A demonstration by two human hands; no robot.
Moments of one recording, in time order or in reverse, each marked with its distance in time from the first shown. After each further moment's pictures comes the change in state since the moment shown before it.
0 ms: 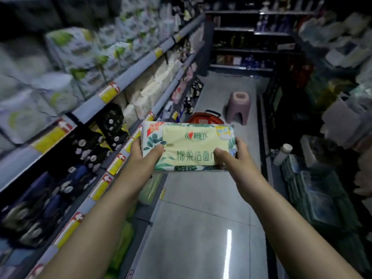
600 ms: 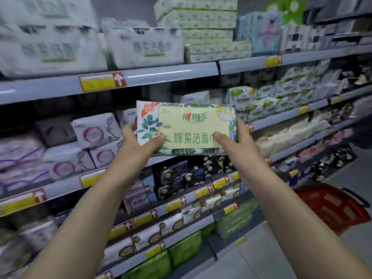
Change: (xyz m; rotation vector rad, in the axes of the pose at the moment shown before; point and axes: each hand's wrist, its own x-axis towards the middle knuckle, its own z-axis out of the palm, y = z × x) left_hand -0.198 0.087 -0.137 0.081 0.847 0.255; right_hand -0.050 -0.125 0.174 0.033 -0.837 -0.325
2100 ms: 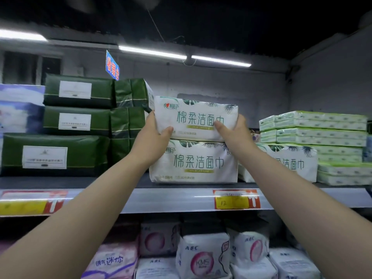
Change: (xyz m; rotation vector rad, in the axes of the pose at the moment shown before) left_hand 0.205 0.115 -0.273 0.411 0.530 0.487; right_hand 0.219 -0.203 0.321 -0.091 -0.091 -0.525
